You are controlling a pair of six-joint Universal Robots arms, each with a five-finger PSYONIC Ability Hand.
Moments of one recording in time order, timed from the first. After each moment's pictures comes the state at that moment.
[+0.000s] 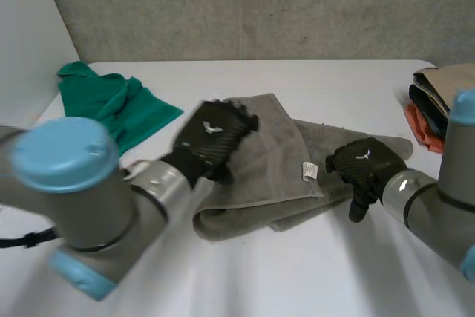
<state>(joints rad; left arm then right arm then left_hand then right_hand) 4.07 -1.97 -1.57 3.44 -1.38 3.45 1.92 -1.26 1.65 0.12 1.44 2.58 0.45 0.43 0.43 0.41 0.23 0.45 0.44 0.45 0.43 0.23</state>
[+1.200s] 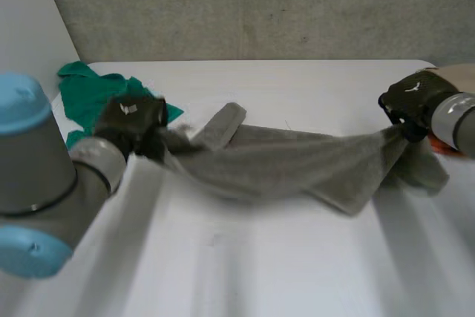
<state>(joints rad) 4.26 -1.83 -1.62 3.23 -1.60 3.28 1.75 -1.14 1.20 0.36 1.42 2.38 1.14 1.20 1.19 1.20 0.99 1.10 1.18 1.19 1.20 1.00</state>
